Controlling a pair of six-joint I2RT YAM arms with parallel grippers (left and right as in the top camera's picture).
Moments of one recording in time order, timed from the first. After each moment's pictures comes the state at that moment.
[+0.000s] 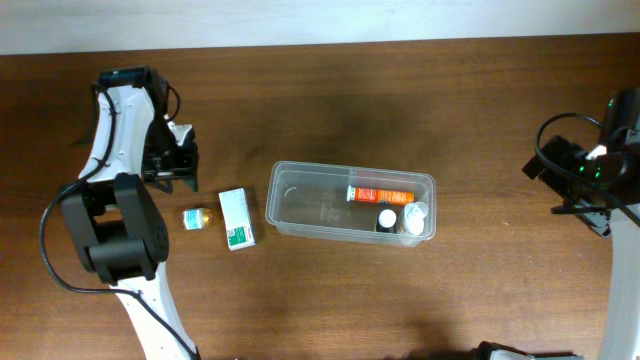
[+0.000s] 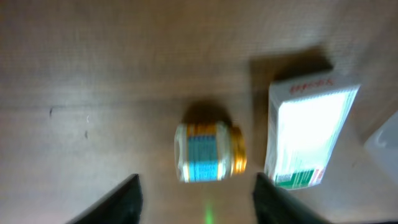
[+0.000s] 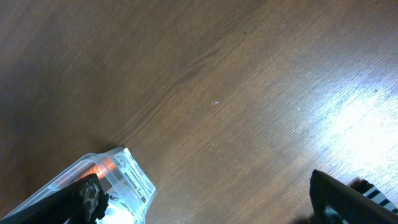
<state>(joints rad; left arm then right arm) 0.10 2.25 1.95 -1.53 0.04 0.11 -0.30 1.35 1.55 -1.38 0.06 0.50</state>
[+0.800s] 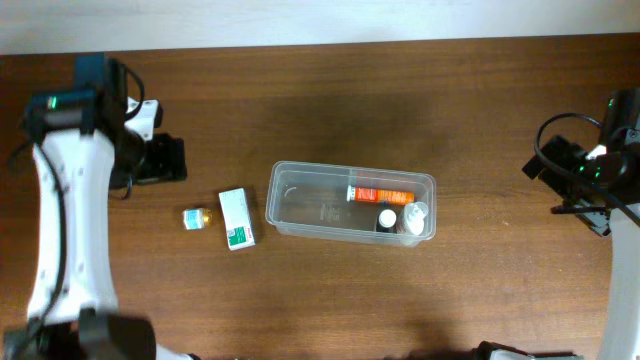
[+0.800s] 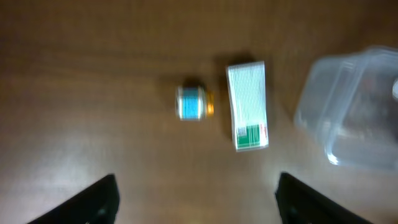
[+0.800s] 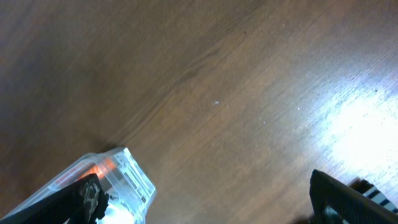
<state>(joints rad) 0.11 1.66 1.72 -1.43 0.06 0.02 -0.30 1.35 1.55 -1.38 0.06 0.50</state>
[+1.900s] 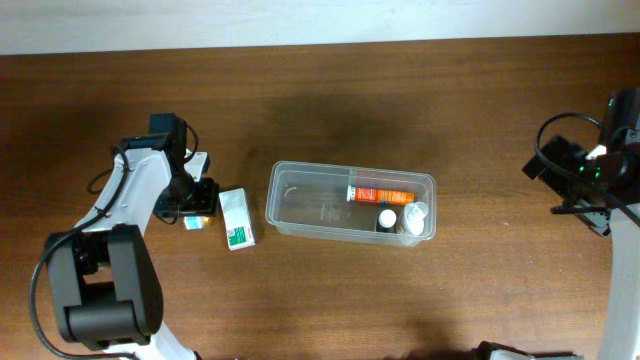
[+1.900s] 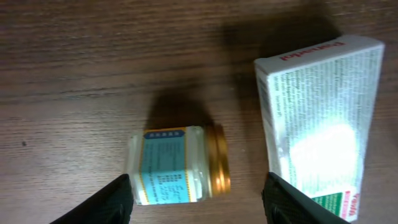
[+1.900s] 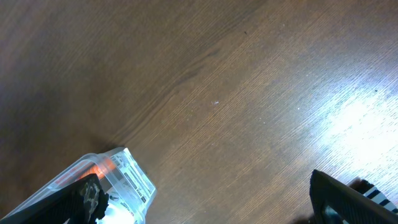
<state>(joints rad) 0.05 1.86 1.28 -1.00 0.02 0.09 -0.30 1.35 1.55 -1.38 0.06 0.50</state>
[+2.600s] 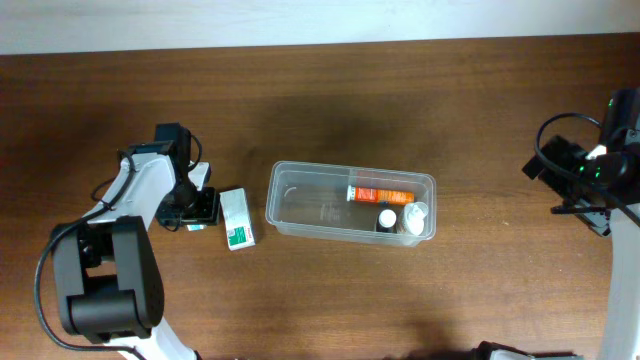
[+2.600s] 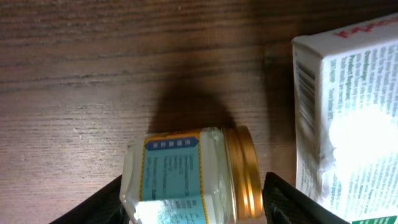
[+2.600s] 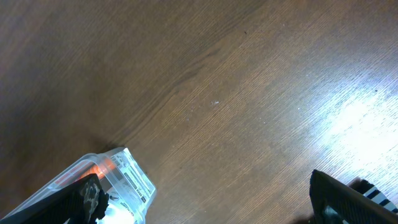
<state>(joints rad) 0.05 1.89 1.23 -0.96 -0.01 0.08 -0.30 1.35 1.55 -1.38 0.06 0.50</state>
